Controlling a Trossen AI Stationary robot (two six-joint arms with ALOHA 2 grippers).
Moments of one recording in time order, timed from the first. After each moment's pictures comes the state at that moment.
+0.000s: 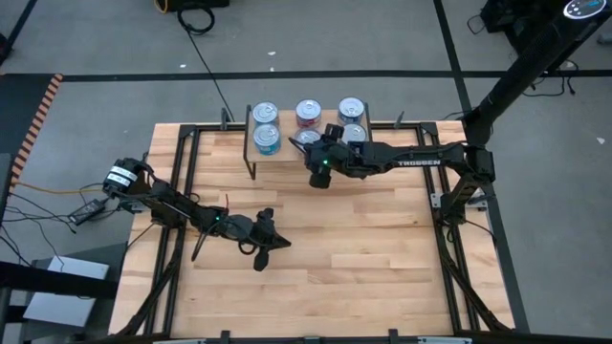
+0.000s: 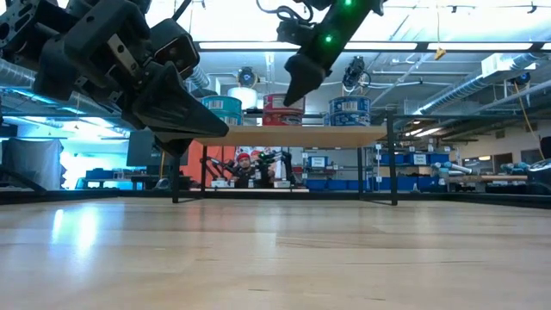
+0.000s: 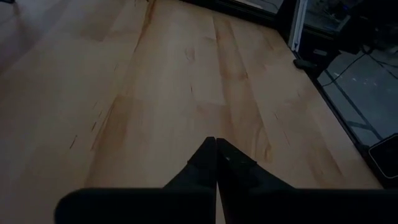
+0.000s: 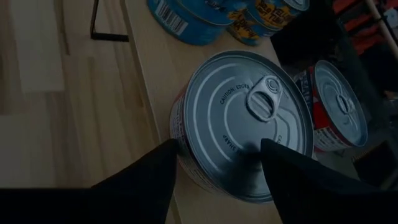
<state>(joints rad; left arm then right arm) -0.30 1.56 0.45 0.74 -0.13 -0.38 -0.15 1.73 1.43 -0.50 0.53 -0.23</state>
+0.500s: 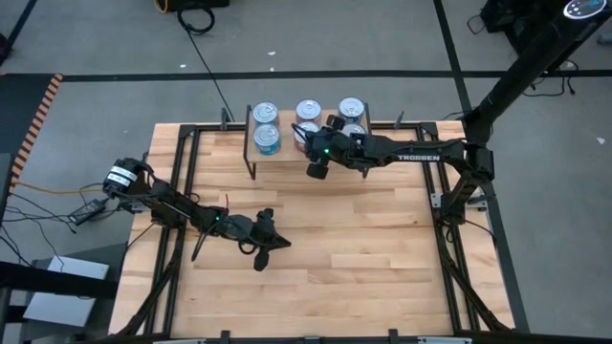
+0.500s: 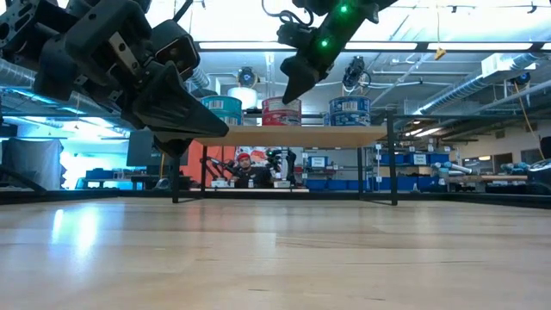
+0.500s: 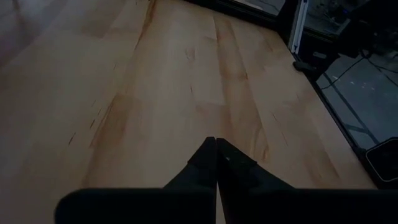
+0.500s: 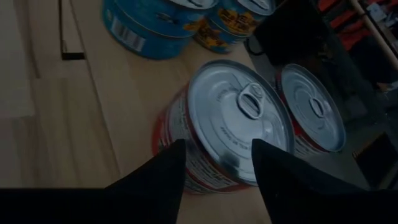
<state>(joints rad) -0.30 1.56 0.45 0.74 -0.13 -0.40 -0.21 1.73 1.43 -0.42 0.52 -0.23</state>
